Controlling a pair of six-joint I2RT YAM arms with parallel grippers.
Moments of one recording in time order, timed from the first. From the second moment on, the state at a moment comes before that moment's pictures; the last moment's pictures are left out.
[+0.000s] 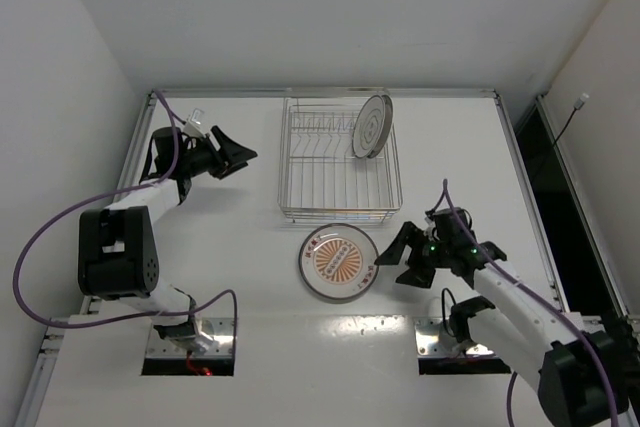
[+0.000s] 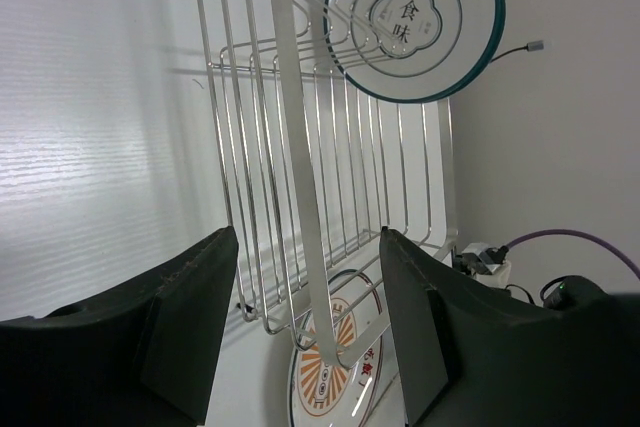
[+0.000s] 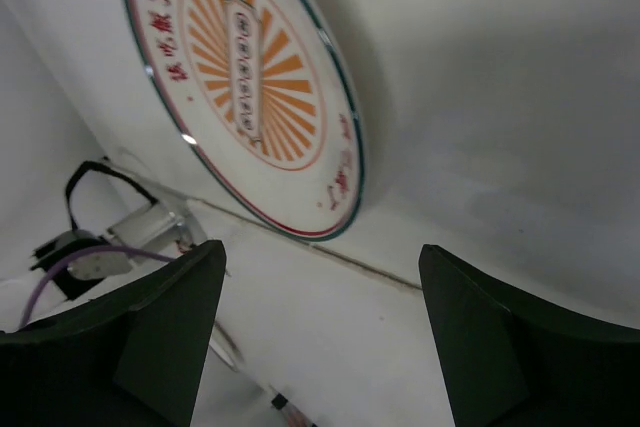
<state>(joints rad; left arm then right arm) 0.10 1.54 0.84 0.26 0.80 -0.73 0.29 0.87 0.32 -0.44 -0.48 0.86</state>
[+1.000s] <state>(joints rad) 0.10 1.57 0.89 0.14 0.75 -0.63 0.50 1.42 0.48 -0.34 -0.32 1.17</state>
